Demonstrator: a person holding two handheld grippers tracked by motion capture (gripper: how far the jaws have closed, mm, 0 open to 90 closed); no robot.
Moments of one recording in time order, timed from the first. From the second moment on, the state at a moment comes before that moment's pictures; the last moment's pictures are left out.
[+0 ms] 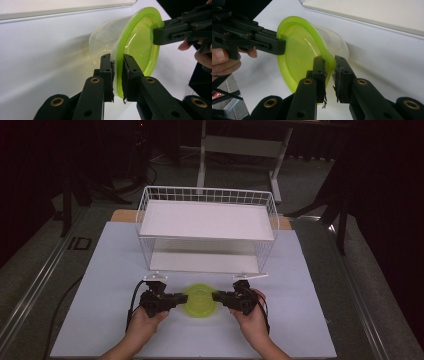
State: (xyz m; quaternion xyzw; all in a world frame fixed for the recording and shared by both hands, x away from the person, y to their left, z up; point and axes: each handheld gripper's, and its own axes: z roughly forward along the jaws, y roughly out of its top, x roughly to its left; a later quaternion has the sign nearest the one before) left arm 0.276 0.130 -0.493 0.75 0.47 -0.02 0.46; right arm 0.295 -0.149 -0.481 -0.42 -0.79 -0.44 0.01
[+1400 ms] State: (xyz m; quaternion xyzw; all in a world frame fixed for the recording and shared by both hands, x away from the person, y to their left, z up) left arm 0.359 0.117 -0.501 0.74 0.46 0.03 0.49; right arm 0.374 -0.149 -0.478 -0.45 -0.78 -0.43 -0.06
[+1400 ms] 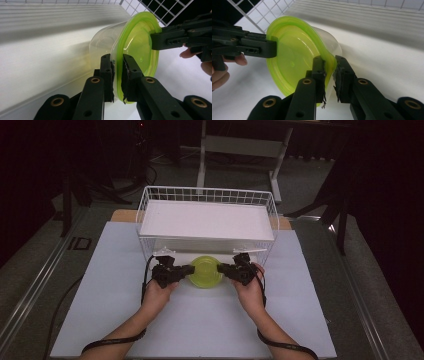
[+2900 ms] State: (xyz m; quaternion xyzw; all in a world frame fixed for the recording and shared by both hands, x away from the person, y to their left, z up) left arm 0.390 0.117 -0.511 0.71 0.44 0.14 0.53; right arm 0.389 -0.137 -0.490 -0.44 -0.76 -0.44 -0.20
